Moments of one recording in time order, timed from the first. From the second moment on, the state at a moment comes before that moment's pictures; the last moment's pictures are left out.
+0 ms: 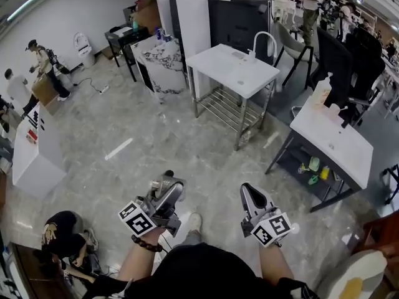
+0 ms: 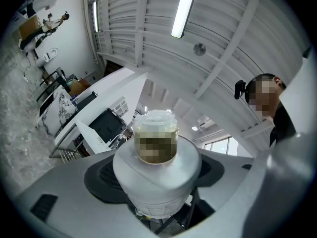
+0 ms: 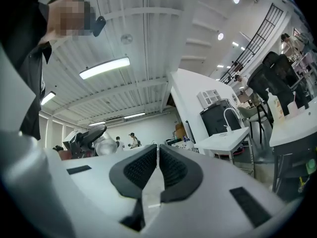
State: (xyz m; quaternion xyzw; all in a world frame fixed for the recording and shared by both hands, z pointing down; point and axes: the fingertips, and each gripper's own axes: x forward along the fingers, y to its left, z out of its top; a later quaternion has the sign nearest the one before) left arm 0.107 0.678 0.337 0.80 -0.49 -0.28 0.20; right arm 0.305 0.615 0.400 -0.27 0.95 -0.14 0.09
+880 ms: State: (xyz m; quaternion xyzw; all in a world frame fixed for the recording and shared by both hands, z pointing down) left arm -0.061 0.477 0.355 0.81 -0.53 -0.20 0.14; right arm 0.138 0.419 0.387 -0.32 0.94 -0.11 0.06
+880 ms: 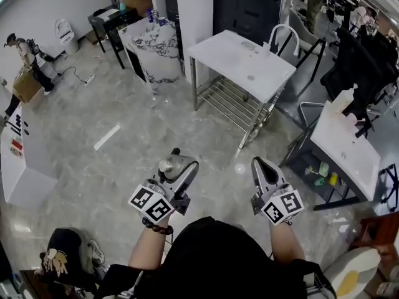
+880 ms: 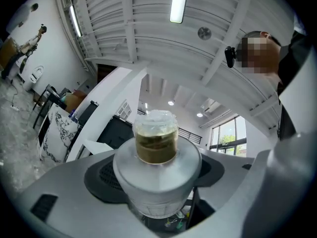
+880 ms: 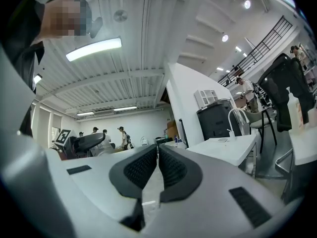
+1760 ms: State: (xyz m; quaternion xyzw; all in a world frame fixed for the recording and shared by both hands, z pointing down) left arm -0.086 0.250 0.352 0.79 -0.57 -0.20 0.12; right arm 0.124 0.173 0.398 -0.31 0.94 -0.12 0.09
